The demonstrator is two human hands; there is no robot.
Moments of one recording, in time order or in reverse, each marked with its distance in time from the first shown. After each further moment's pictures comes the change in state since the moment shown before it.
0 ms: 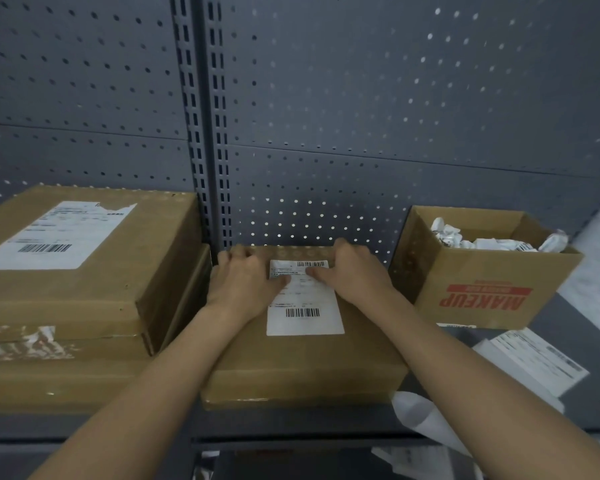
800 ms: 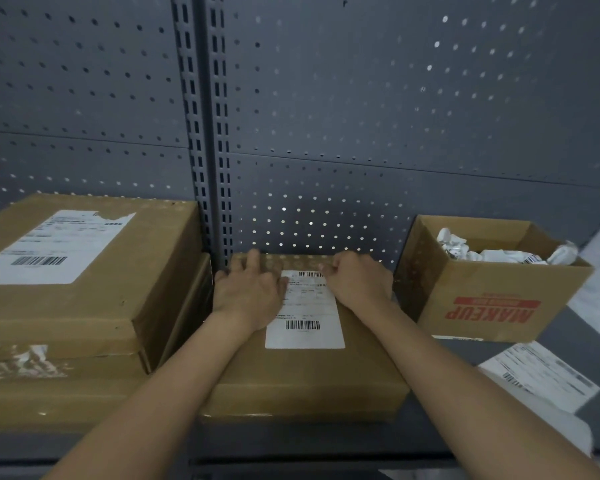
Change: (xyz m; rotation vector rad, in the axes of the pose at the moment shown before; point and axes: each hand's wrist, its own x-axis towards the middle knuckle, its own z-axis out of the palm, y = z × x) left_hand 0.018 0.000 0.011 0.277 -0.119 0.086; right_hand 0.015 0.005 0.013 -0.152 0.123 0.058
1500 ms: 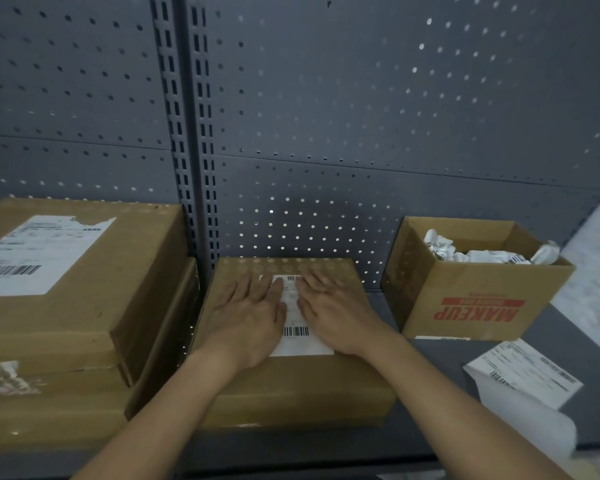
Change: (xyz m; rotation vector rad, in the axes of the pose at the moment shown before) left_hand -0.025 0.008 0.017 -0.069 -0.059 0.144; right_hand -0.033 0.005 0.009 -0.119 -0.311 -0.453
